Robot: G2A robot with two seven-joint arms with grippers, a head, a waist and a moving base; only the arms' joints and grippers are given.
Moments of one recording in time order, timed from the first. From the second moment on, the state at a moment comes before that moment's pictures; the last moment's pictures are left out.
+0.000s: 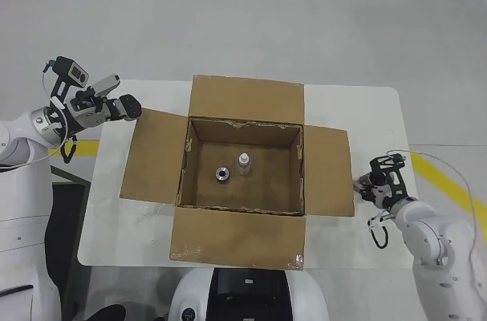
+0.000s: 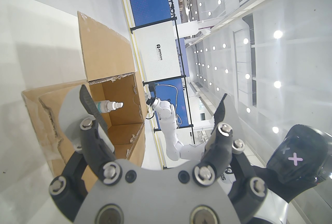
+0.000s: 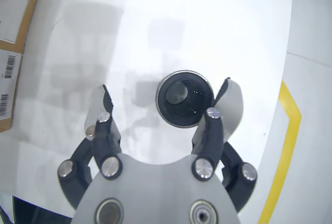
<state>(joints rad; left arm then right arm) 0.84 -1.01 -1.67 -1.31 -0.43 -0.04 -1.29 -1.49 -1.15 1.67 -1.86 -1.14 -0.19 0.82</state>
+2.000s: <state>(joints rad) 0.84 -1.01 -1.67 -1.31 -0.43 -0.04 -1.29 -1.30 -1.15 1.39 -2.31 -1.08 -0.11 0.91</state>
